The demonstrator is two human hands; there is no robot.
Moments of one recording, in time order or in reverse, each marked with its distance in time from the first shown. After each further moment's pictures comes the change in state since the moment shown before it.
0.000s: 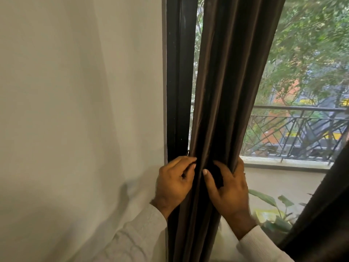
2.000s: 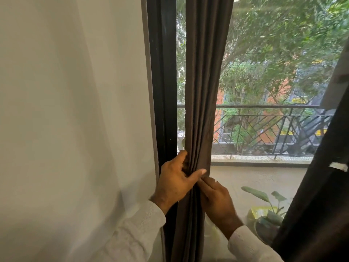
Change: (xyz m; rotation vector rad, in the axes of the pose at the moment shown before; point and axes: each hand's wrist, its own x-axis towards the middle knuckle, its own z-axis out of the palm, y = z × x) left_hand 0.010 0.042 0.020 -0.091 -0.268 -0.249; right_hand -0.038 0.065 0.016 0.047 -0.244 -0.303
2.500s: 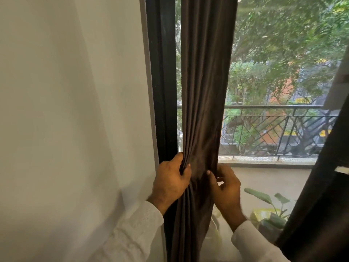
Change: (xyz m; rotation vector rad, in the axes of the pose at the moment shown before) left_hand 0.006 -0.017 -0.003 0.151 0.068 -0.006; right_hand 0.032 -0.003 -0.020 0.357 0.337 0.460
